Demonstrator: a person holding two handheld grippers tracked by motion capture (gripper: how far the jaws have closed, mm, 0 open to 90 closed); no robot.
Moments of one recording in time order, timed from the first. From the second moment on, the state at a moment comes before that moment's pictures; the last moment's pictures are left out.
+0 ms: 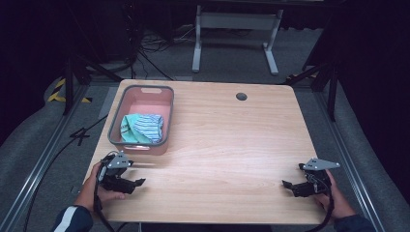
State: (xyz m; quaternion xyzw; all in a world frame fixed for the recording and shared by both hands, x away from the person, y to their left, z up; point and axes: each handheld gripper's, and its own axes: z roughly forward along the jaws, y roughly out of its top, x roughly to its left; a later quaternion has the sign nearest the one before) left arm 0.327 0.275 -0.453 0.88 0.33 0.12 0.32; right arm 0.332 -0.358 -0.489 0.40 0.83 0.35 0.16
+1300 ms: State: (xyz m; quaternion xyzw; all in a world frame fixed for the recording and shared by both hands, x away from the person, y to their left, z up) left arm 0.426 0.259 -0.341 0.90 0.31 0.15 0.26; right arm 0.332 -0.359 -0.489 0.40 0.83 0.35 0.16
